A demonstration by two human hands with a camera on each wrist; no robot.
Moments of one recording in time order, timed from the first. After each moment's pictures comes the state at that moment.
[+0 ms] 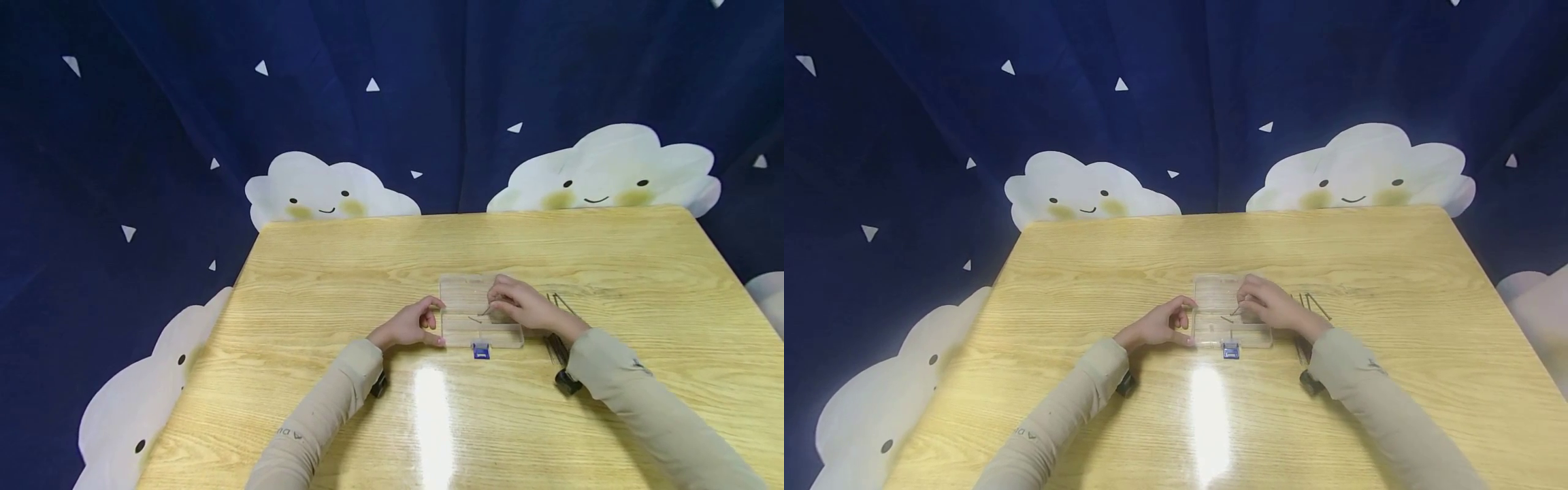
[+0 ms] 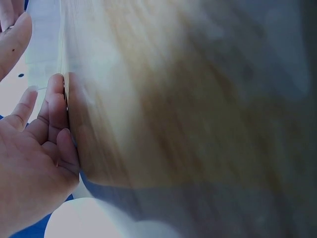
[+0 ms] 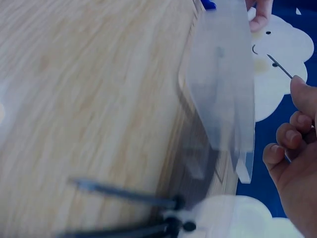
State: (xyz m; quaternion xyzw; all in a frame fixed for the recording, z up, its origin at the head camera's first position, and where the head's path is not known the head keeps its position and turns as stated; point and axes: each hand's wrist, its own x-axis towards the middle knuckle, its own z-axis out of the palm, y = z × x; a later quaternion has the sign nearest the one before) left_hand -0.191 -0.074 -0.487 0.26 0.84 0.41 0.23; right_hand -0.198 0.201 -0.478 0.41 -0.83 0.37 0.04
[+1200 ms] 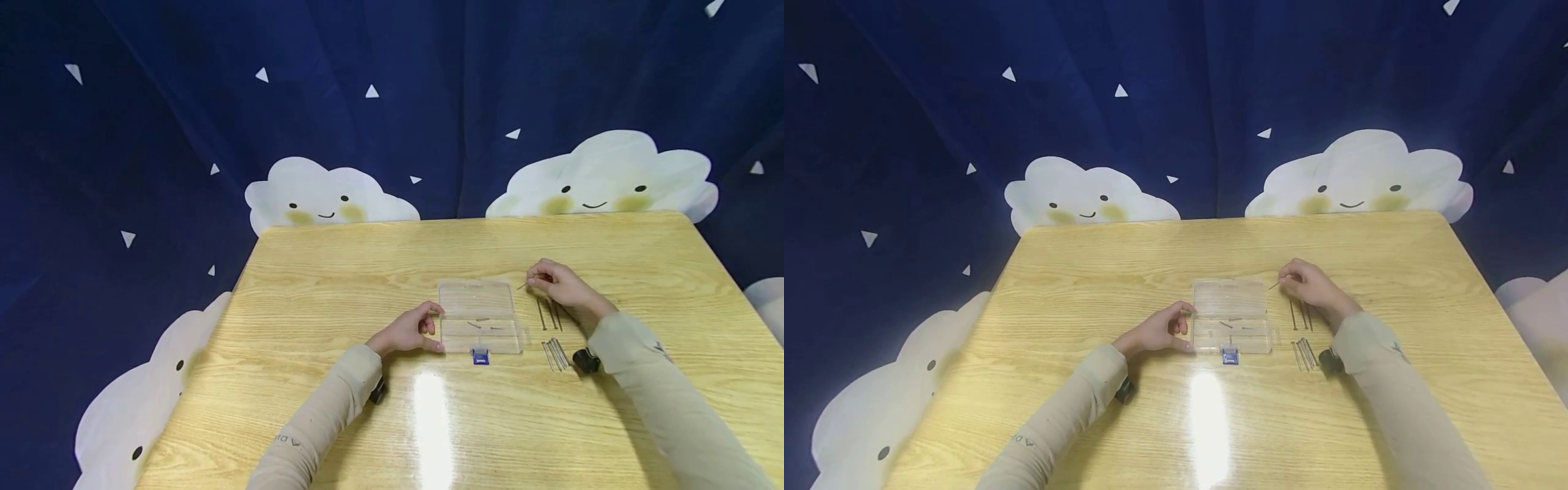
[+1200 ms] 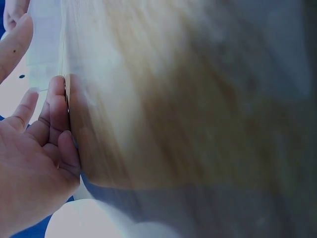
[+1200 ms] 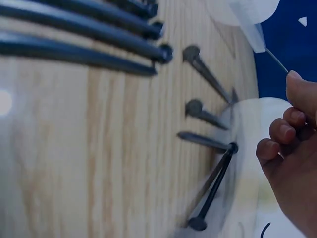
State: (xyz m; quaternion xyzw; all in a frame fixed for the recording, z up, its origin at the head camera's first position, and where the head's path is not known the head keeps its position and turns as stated) left_hand -0.189 -0.075 -0.487 0.26 0.84 0.42 0.24; right_hand -0.229 0.268 -0.478 0.24 -0.88 0.41 -0.01
